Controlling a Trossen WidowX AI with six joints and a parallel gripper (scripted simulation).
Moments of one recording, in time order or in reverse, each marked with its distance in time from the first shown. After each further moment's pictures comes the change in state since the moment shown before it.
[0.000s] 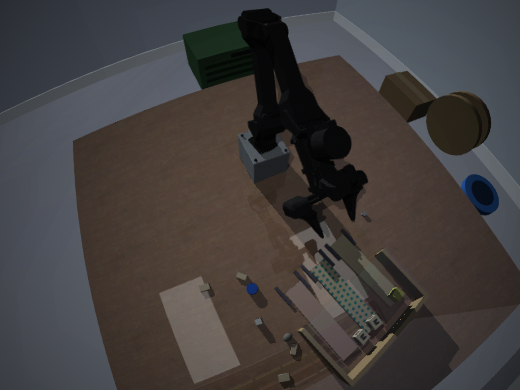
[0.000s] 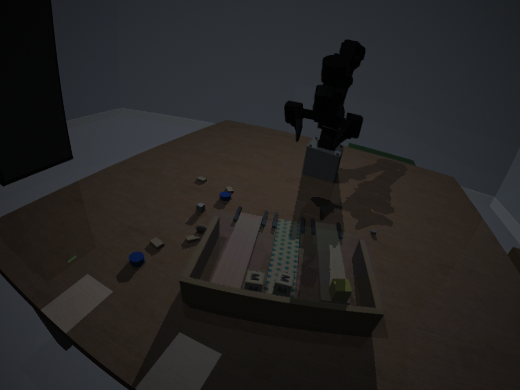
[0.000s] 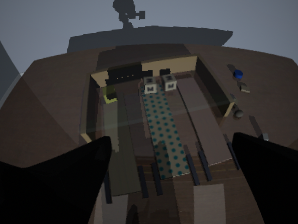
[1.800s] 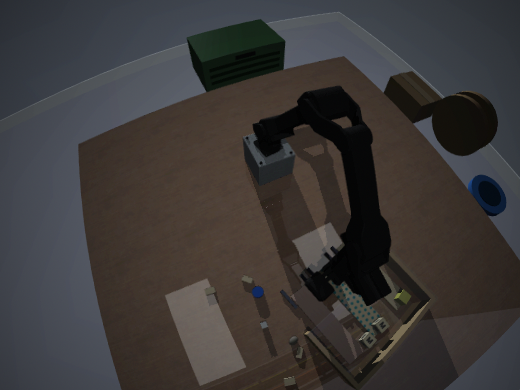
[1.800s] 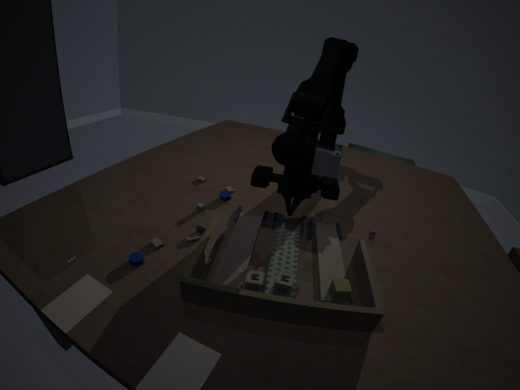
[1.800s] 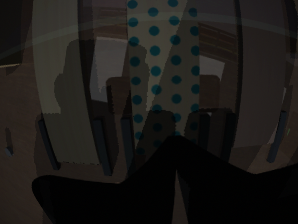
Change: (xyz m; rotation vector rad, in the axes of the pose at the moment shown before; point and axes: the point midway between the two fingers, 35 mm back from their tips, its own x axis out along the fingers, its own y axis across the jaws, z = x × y) arm 0.152 -0.018 -0.066 -0.189 0.932 0.094
